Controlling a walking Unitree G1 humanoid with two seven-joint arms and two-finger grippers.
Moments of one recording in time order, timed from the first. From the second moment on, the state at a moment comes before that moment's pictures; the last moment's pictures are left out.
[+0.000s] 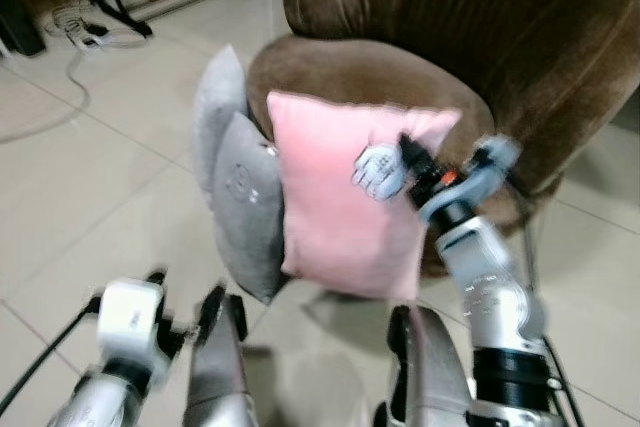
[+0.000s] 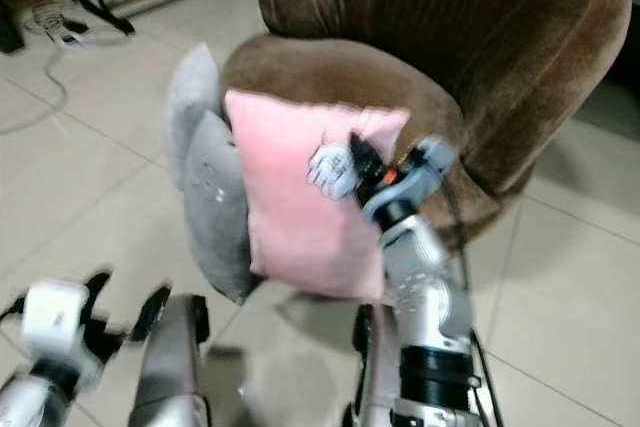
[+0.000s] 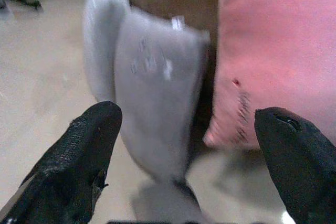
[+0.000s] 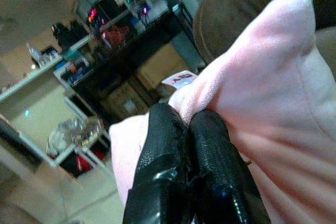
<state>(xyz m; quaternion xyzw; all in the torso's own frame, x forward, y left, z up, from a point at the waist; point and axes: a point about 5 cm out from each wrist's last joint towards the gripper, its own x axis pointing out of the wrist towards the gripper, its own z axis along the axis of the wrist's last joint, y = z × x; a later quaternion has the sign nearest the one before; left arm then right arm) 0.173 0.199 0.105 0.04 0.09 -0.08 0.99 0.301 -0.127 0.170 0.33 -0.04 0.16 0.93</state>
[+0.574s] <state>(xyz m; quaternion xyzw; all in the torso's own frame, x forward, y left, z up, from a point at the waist) 0.226 0.164 0.162 0.11 -0.03 -0.09 0.99 0.276 -0.137 0.185 0.20 -0.03 0.08 0.98</state>
